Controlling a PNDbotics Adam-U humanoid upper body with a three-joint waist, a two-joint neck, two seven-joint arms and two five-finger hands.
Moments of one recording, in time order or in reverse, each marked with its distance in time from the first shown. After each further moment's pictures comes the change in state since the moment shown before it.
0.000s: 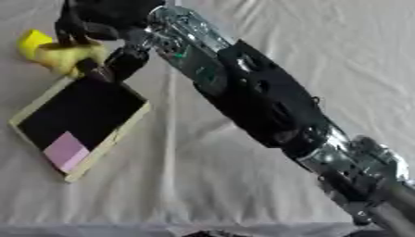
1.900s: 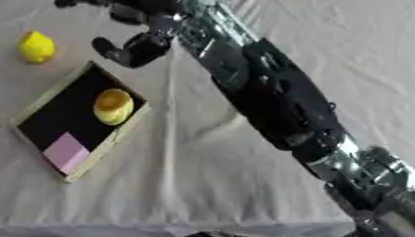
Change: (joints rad) left arm -0.001 -0.017 -0.004 0.000 0.029 0.007 -0.020; right arm 0.006 -0.116 -0.144 -0.165 -0.177 0.041 -0.019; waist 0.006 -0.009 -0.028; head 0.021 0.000
